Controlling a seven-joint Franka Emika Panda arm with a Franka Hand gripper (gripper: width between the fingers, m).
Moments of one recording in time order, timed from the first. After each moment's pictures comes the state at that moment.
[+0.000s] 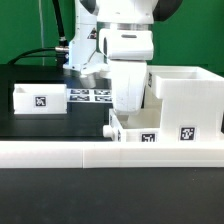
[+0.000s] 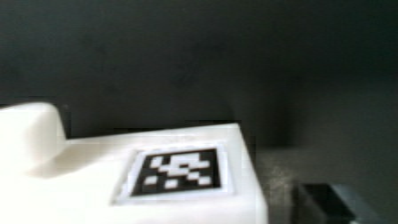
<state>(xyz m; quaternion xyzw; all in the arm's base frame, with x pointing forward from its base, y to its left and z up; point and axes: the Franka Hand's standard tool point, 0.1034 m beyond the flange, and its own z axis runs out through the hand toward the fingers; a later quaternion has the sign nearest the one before) 0.551 0.012 0.019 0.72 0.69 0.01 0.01</state>
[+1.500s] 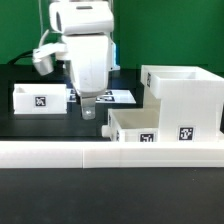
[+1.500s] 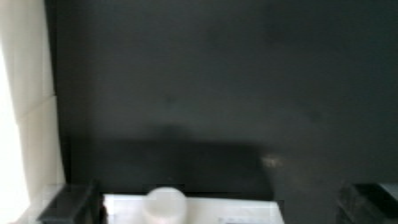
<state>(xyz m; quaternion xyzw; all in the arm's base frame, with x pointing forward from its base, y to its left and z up) 0.582 -0.060 0.049 0.65 0.76 0.05 -0.03</state>
